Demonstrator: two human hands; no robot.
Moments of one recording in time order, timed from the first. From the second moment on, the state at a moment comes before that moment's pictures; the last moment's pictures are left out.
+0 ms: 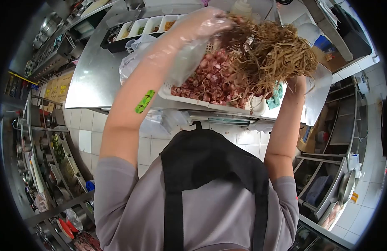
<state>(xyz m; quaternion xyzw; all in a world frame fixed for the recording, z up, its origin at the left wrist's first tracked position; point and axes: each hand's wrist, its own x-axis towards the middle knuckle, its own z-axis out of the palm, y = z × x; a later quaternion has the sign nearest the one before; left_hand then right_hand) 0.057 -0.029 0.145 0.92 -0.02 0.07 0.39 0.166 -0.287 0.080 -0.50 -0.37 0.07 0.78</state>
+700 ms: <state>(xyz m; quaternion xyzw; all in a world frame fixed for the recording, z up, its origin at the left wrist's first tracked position) 0.058 0.029 -0.035 0.93 -0.04 -0.18 0.32 0.200 -0.317 0.083 -0.58 -0.29 0.01 0.76</state>
